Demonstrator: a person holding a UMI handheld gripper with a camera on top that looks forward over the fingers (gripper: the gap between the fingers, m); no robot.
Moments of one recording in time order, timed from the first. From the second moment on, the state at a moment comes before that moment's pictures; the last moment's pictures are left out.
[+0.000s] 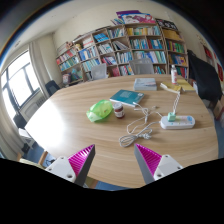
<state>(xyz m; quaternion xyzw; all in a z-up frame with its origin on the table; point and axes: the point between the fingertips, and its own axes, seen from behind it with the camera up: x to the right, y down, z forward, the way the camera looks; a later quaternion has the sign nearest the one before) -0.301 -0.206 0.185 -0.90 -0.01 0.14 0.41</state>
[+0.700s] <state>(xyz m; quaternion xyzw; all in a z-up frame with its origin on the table) -0.107 -0.084 0.074 -0.90 0.04 0.05 0.42</state>
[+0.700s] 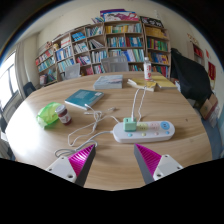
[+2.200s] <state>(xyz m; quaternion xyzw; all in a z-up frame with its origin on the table) 0.166 -0.057 -0.001 -0.98 0.02 -0.07 0.21</state>
